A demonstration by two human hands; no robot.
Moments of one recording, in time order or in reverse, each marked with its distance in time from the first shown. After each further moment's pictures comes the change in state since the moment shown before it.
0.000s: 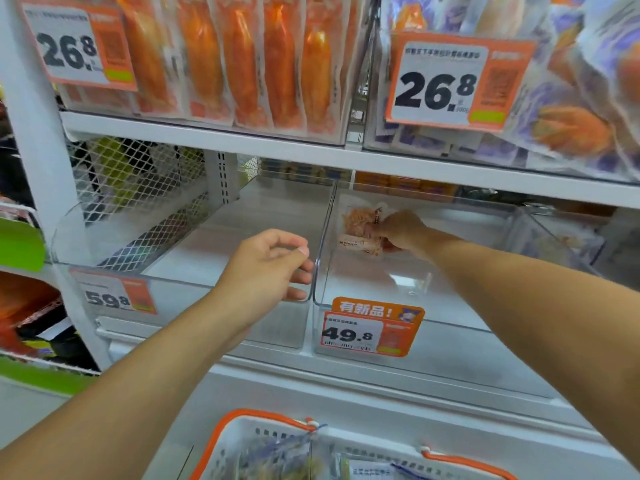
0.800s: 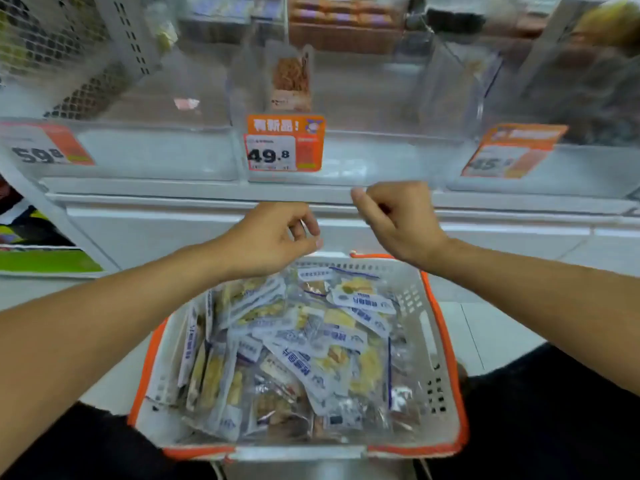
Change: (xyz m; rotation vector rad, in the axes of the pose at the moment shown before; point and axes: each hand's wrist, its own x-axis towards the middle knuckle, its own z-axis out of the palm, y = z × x) left_hand -0.118 -0.075 0.060 0.728 -0.564 0.259; right_hand -0.305 0.129 -0.033 -0.239 0.257 -0.779
